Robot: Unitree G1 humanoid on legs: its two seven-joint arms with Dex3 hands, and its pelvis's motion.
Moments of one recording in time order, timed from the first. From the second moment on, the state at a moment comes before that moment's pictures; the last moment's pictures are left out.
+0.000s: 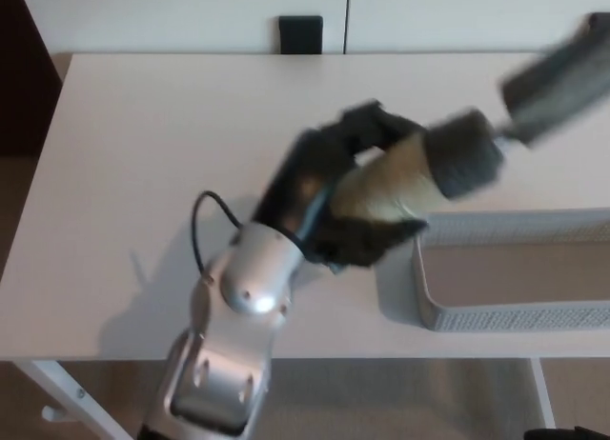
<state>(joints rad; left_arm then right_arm) -0.27 -0.05 -0.35 -0.15 0.39 0.39 -0.18 0.15 -0.34 -0.09 0.82 0.04 -0.30 0.35</state>
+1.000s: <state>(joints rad) -0.38 0.13 -0.60 -0.03 0.58 0.33 -0.14 0.13 -0.38 -0.06 0.83 0.02 -0.31 0.35</state>
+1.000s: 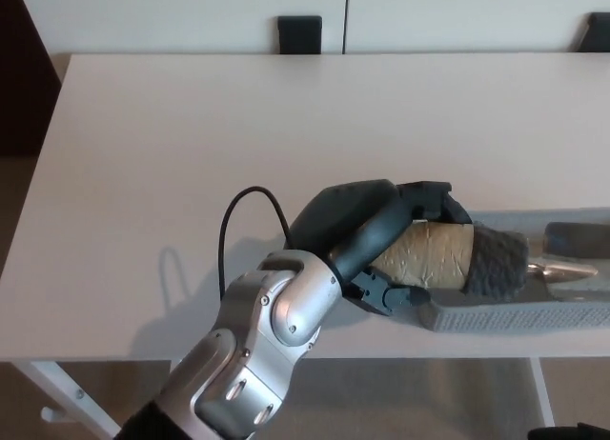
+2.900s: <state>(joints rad) -0.38 0.06 -0.71 0.01 1.00 0.52 -0.07 0.14 -0.39 -0.04 0.83 0.00 -0.34 0.35</state>
